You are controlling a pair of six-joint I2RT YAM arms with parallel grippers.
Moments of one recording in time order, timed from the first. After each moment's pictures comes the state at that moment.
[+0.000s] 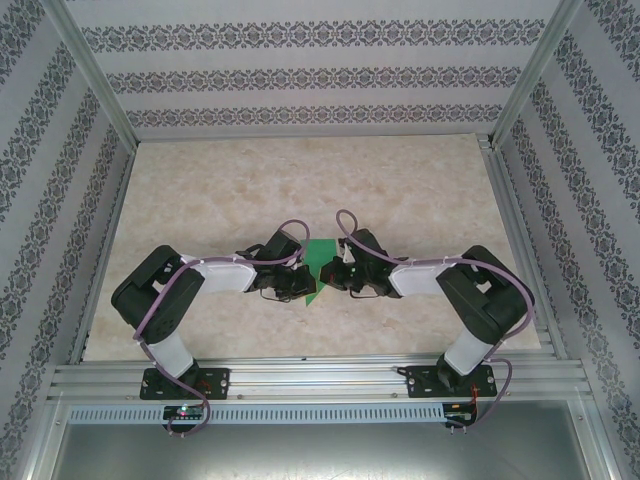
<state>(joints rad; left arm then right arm) -0.65 1.71 0.78 -0.10 0.42 -0.89 0.66 1.69 0.64 0.23 -0.43 0.97</state>
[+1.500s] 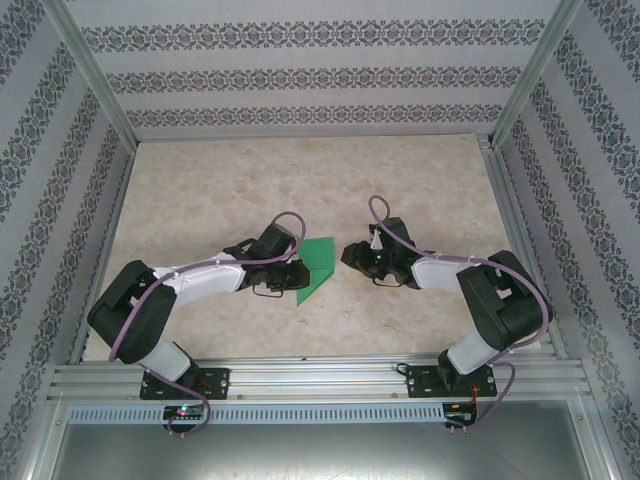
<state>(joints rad) -0.64 1.56 0.82 -0.26 0.29 -0.72 0.44 1.59 0.61 0.17 -0.43 0.88</state>
